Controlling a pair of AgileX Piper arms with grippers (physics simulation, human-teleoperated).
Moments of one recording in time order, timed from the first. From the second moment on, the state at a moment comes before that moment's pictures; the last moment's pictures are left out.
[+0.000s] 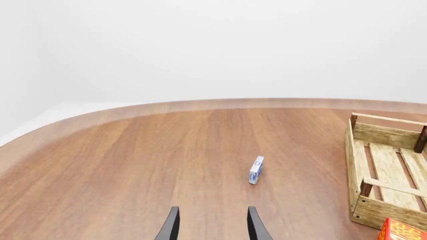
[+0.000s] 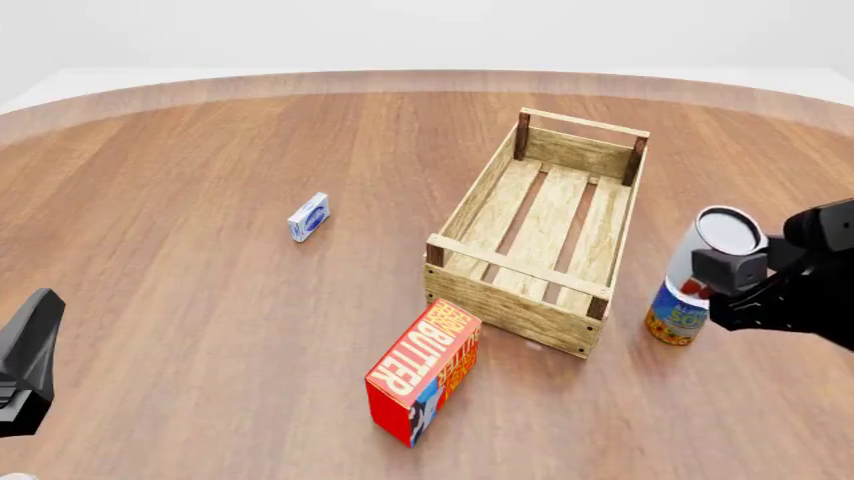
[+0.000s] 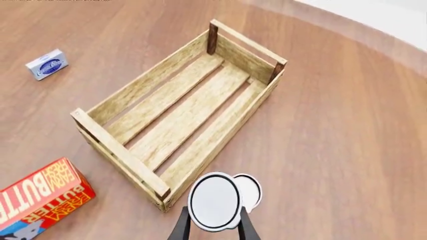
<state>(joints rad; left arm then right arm) 0.00 0.01 0.00 0.00 0.00 0.16 0.75 -0.39 0.20 -0.13</state>
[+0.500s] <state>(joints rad) 0.00 0.01 0.00 0.00 0.00 0.17 0.84 -0.47 0.17 -0.16</state>
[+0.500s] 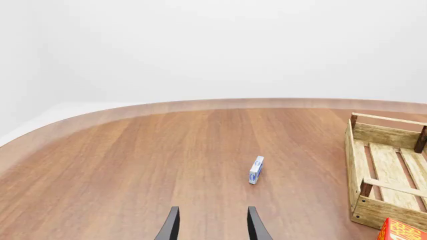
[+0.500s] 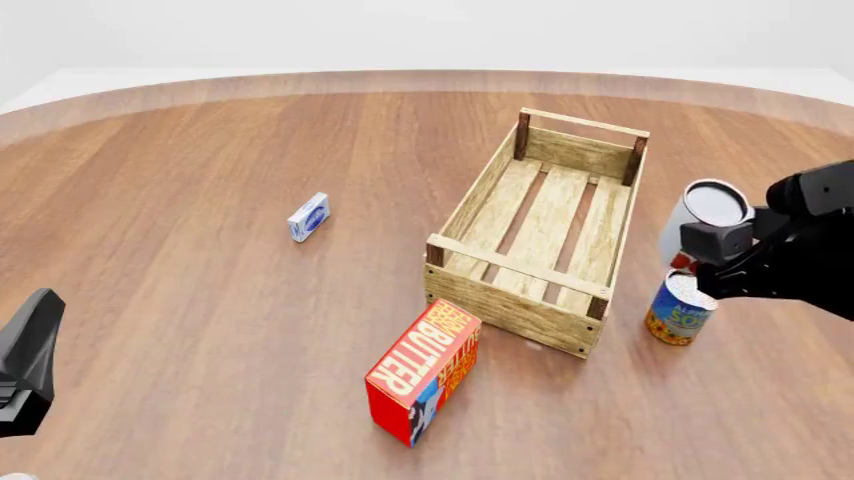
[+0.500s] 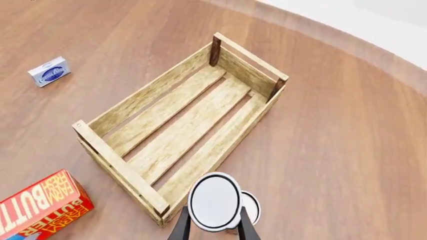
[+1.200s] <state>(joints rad) 0.00 0.01 0.00 0.00 0.00 0.20 1.00 -0.53 0.06 -0.17</state>
